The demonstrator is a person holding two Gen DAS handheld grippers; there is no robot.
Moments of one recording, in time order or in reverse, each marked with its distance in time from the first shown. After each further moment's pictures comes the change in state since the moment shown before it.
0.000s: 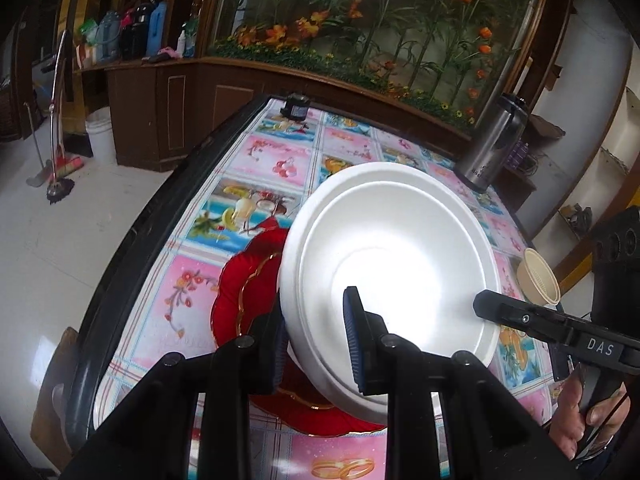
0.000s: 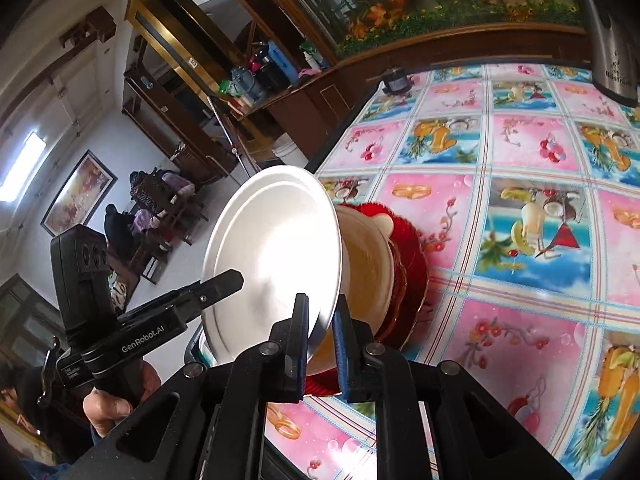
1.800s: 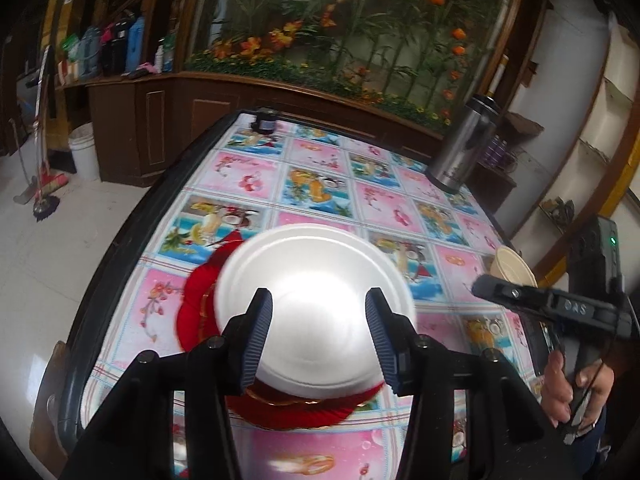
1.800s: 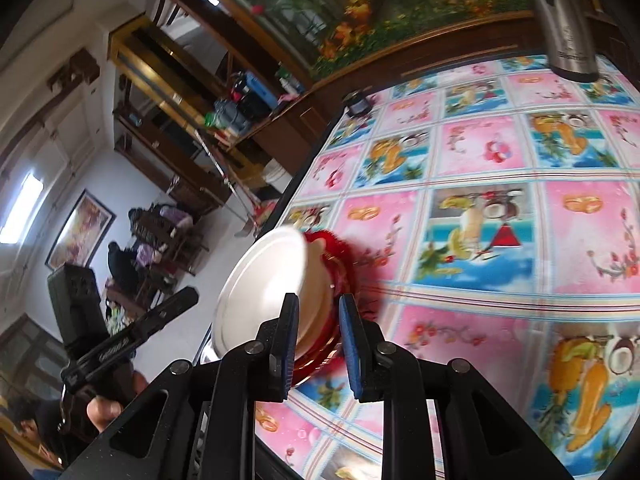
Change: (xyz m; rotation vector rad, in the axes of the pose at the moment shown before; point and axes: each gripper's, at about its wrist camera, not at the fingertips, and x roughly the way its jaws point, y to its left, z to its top) left arm -0.017 -0.038 -0.003 0.060 -0.020 -0.072; right arm -0.057 -0.064 0.001 0.135 -0.082 0.012
